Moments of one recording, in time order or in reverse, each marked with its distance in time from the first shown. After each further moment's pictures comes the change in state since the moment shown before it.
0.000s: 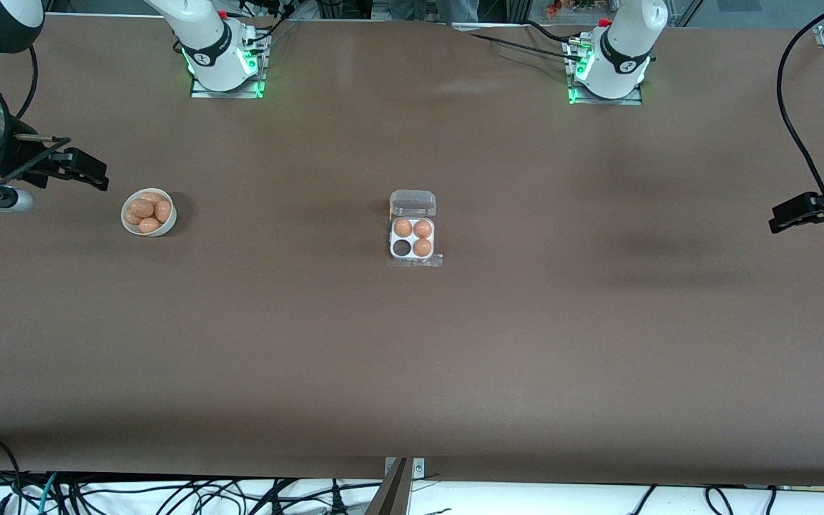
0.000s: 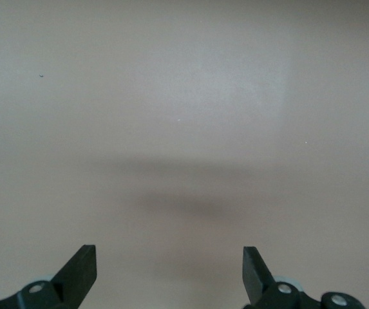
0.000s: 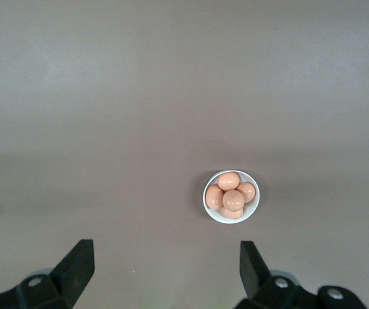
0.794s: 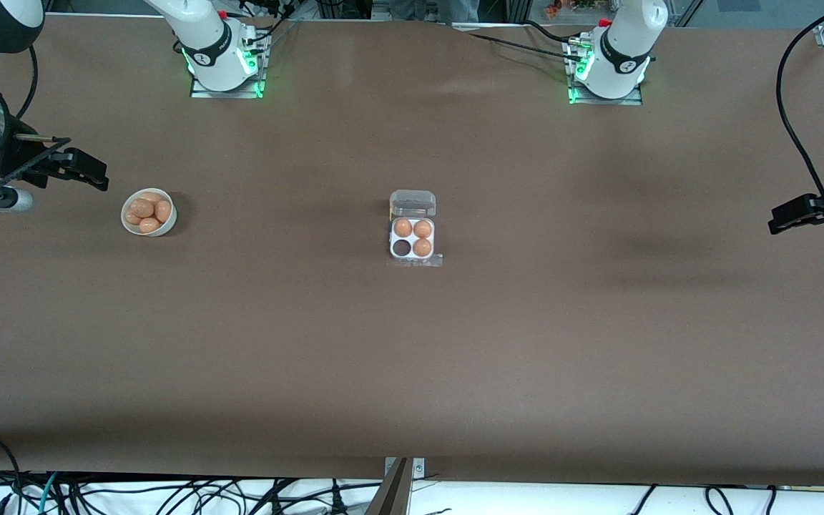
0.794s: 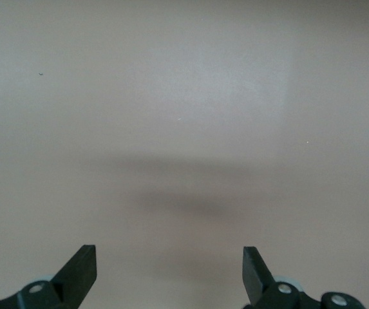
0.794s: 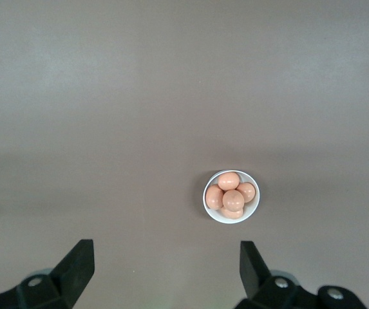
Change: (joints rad) left arm 0.002 0.007 0.000 0.000 0.000 0.000 -0.001; right arm 0.000 0.000 0.000 0.000 0.000 0.000 0.000
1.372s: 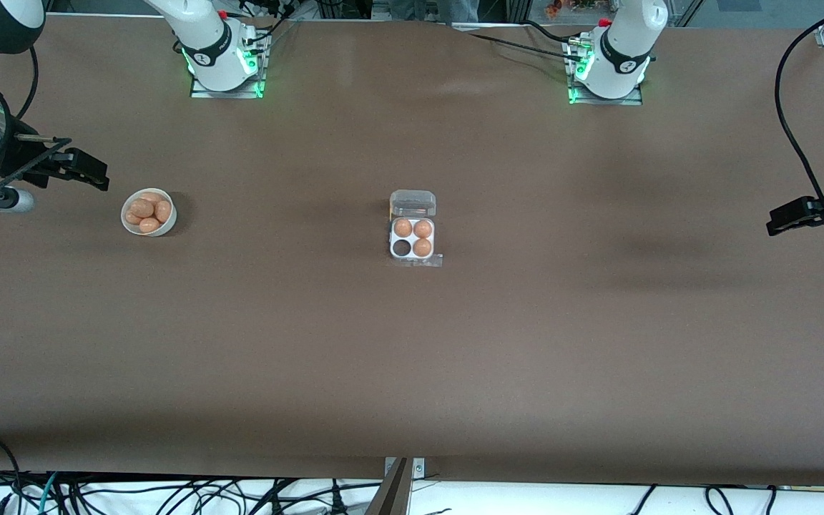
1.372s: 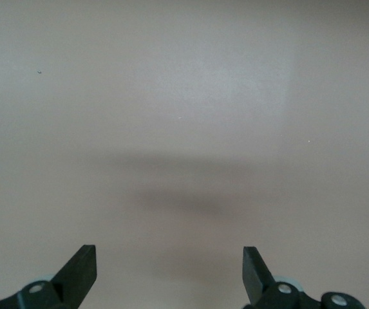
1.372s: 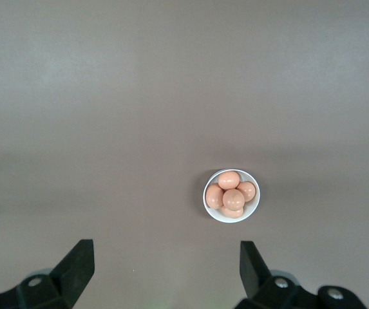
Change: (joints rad) left arm 0.000 0.006 0.000 0.000 0.000 0.000 0.000; right arm 0.000 0.000 0.000 -0.012 0.000 0.006 0.000
